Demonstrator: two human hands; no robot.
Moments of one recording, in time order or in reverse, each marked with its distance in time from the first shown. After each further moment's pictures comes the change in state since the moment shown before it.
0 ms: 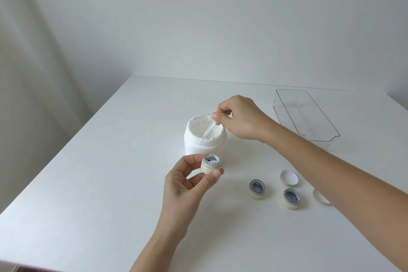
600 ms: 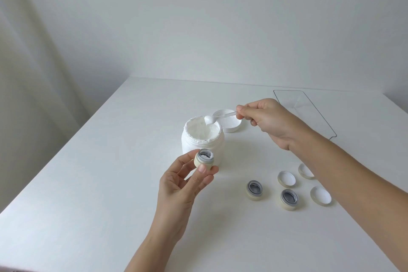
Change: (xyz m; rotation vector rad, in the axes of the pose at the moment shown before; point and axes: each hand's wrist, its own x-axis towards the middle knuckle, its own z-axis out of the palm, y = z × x) left_hand 0.002 0.003 -0.001 -0.177 0.019 -0.030; right_hand -0.024 0.028 -0.023 0.569 0.038 0.349
